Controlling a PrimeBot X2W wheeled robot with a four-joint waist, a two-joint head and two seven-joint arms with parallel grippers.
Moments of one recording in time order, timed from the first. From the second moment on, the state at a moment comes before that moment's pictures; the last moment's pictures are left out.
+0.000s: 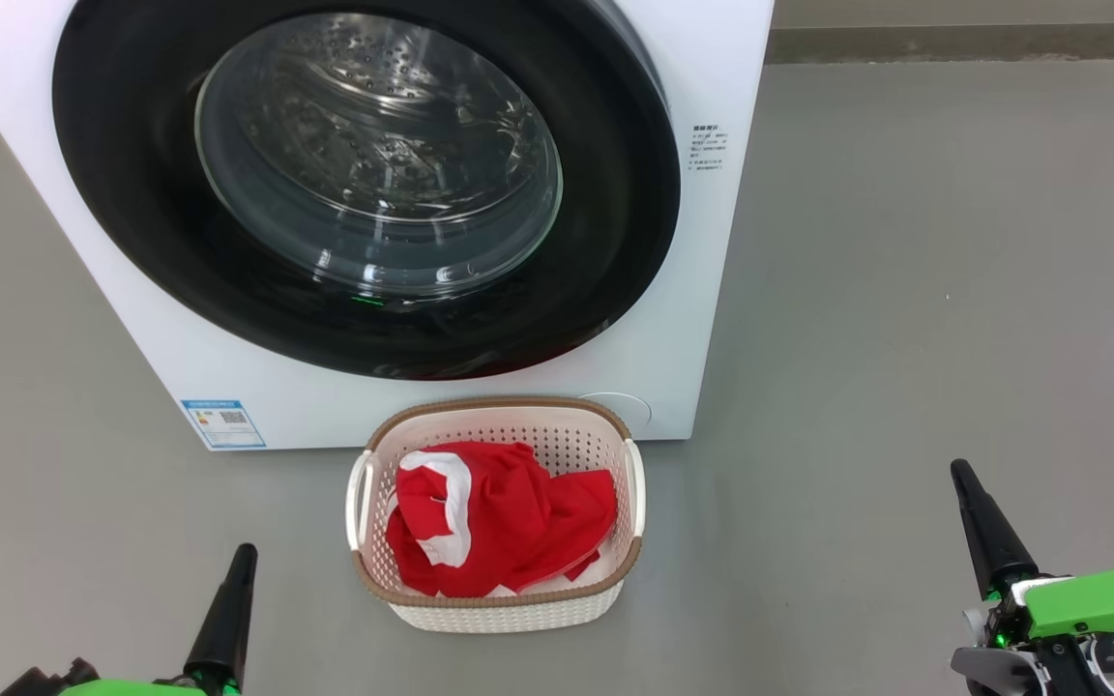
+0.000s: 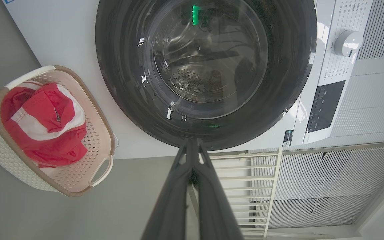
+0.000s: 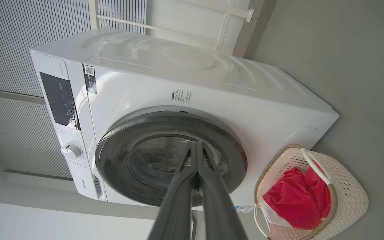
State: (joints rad) left arm -0.05 0.04 0.07 0.26 -1.53 -0.12 0.09; right arm -0.05 -0.04 -0.12 0.26 1.54 0.13 0.08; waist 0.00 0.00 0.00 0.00
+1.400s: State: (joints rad) left arm -0.07 0.04 0.08 0.27 -1.60 -0.12 0.11; right arm -0.07 -0.04 -0.12 0.27 1.61 0.13 0.11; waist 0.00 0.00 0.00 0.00
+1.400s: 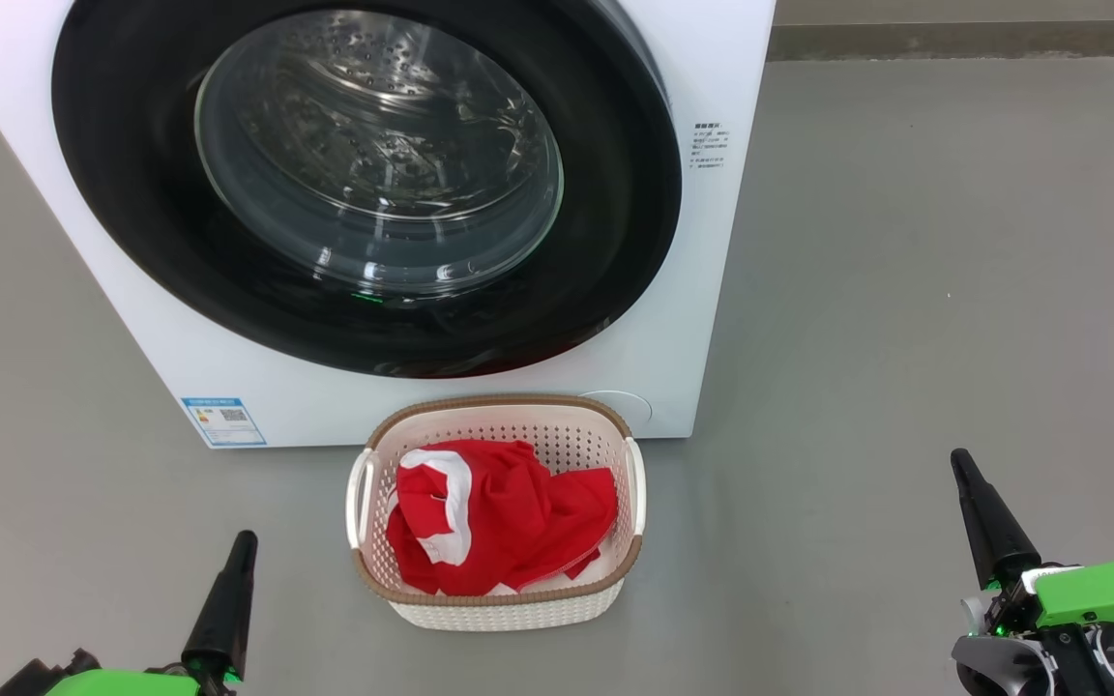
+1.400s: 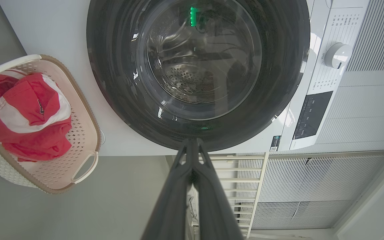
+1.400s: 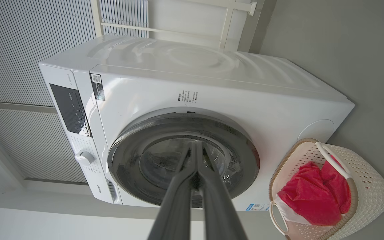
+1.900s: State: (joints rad) left arm -0.07 0.04 0.08 0.27 -1.60 -0.12 0.11; right arm -0.07 -0.04 -0.12 0.27 1.61 0.13 0.11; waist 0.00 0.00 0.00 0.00
